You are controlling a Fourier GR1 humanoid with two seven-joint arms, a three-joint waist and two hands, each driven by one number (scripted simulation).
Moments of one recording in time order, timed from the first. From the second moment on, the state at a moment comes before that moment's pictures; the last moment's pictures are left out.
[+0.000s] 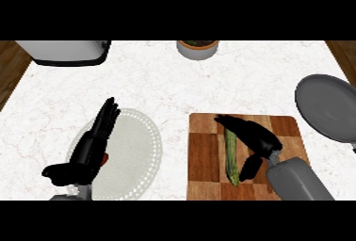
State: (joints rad) left arm 0.00 0.10 -0.17 -1.60 0.05 0.05 -0.11; right arm -0.29 -0.26 0.33 -1.27 0.73 0.38 -0.03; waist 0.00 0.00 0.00
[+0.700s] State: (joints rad) left arm 0.00 0.08 -0.16 -1.60 0.03 0.04 -0.10; right arm -0.40 -0.22 0.36 -1.07 0.92 0.30 -0.17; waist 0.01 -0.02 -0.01
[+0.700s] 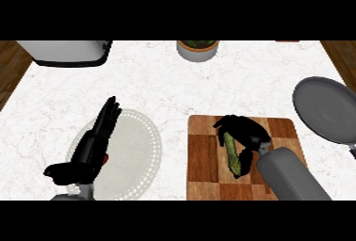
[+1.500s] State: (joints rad) left arm -0.02 0.06 -0.14 -1.58 0.01 0.04 -0.10; right arm -0.34 -0.16 0.18 -1.15 0.99 0.04 0.05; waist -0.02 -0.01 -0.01
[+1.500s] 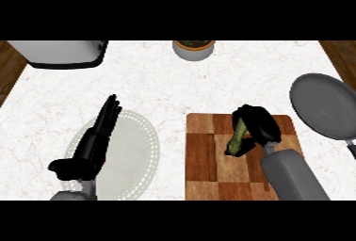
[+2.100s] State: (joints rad) left arm -0.01 0.06 -0.14 -1.59 0.00 0.04 -0.09; right arm -0.31 -0.07 0.11 -1.56 1.18 -0.13 0.53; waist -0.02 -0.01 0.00
